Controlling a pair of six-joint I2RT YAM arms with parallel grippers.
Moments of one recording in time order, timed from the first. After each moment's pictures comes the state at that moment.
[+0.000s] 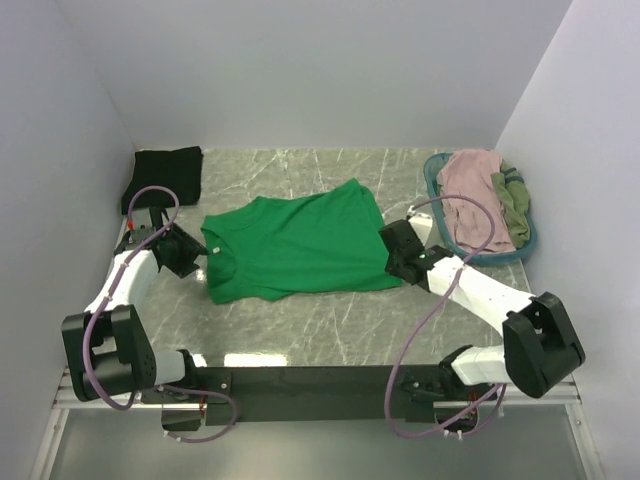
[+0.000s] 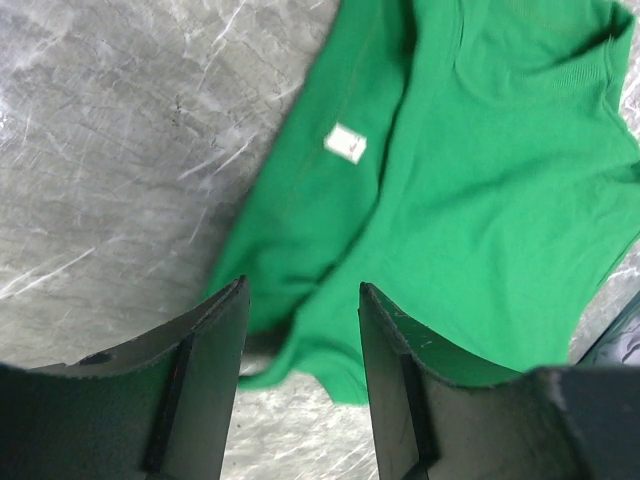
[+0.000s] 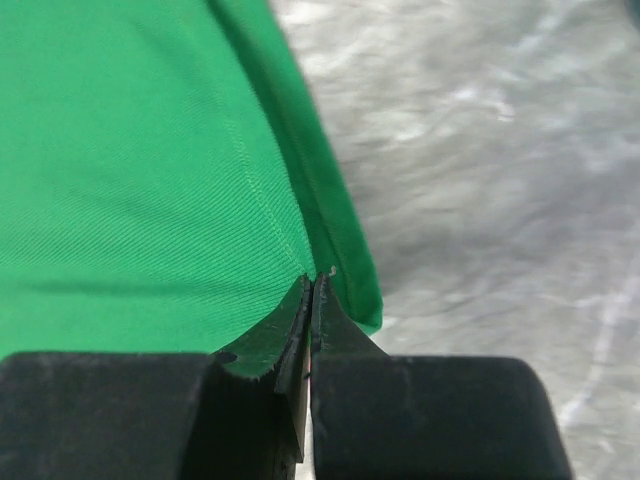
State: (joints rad) left arm 0.20 1.29 0.78 -0.48 0.20 -0.75; right arm 0.55 1.31 0.75 -0.42 0.45 0.70
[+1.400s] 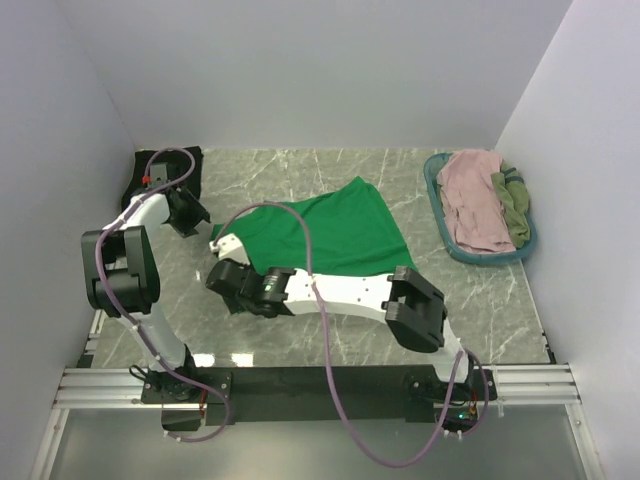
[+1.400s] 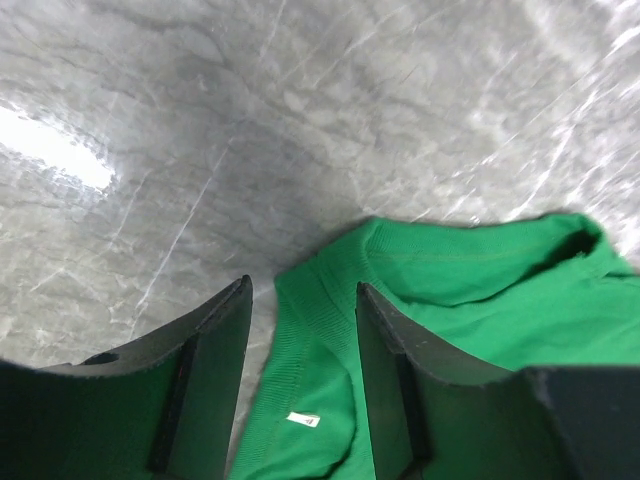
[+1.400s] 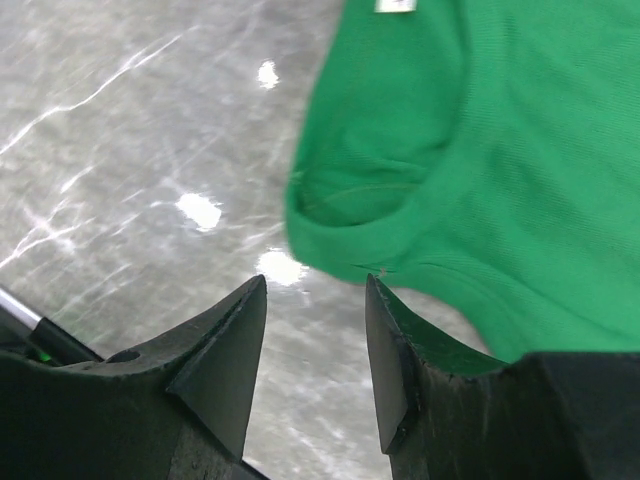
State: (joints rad) left arm 0.13 1.80 1.26 -0.49 0.06 -0.65; right arm 1.28 2.05 1.69 -0.48 0.43 0.55
